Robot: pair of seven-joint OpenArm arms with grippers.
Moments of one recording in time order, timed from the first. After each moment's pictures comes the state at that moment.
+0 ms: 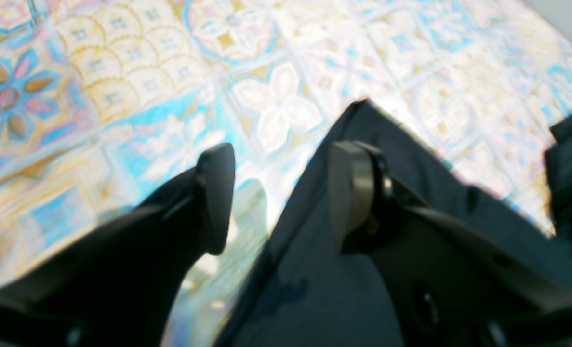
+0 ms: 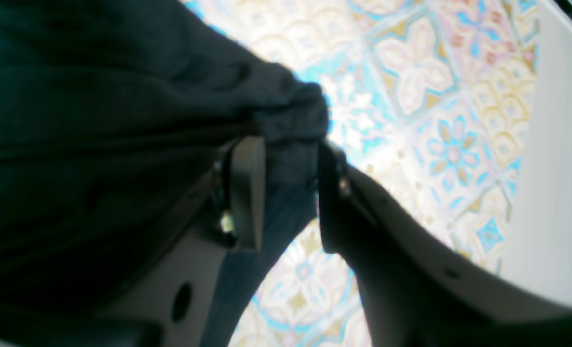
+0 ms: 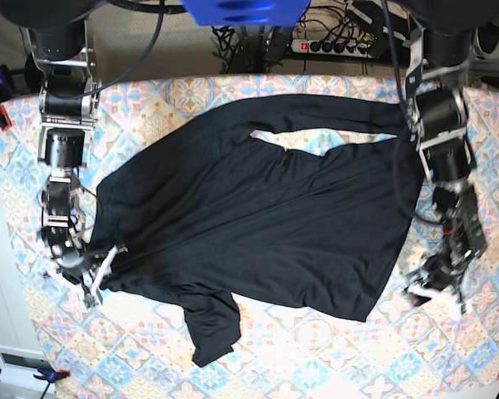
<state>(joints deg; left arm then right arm) -38.7 -18.7 -13.7 40.8 -22.5 -14.2 30.2 29.0 19.6 3.0 59.7 -5.0 26.2 -36.7</state>
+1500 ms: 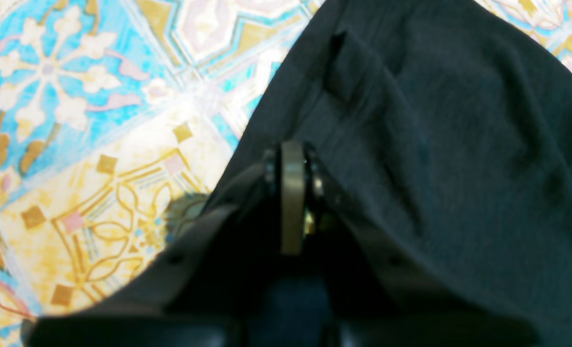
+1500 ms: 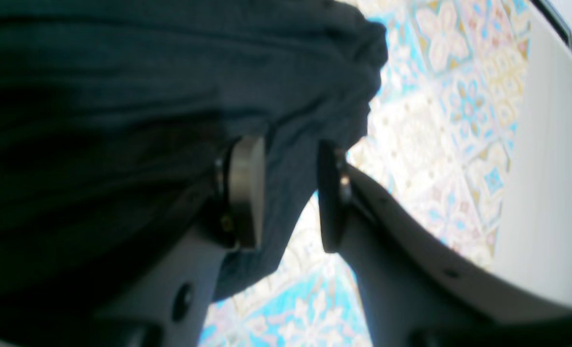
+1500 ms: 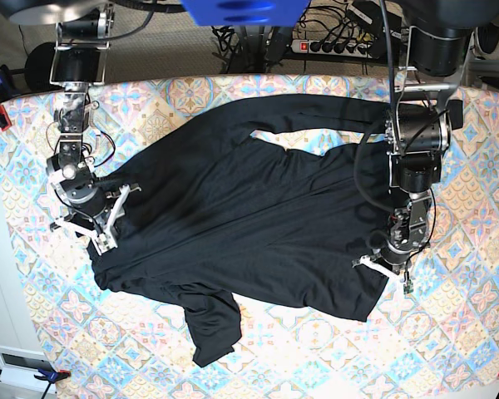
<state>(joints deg) -40.5 -14.5 -1.7 17.4 -14.8 -8.1 7.3 3.5 17.6 6.8 92.5 -4.8 26.0 -40.6</state>
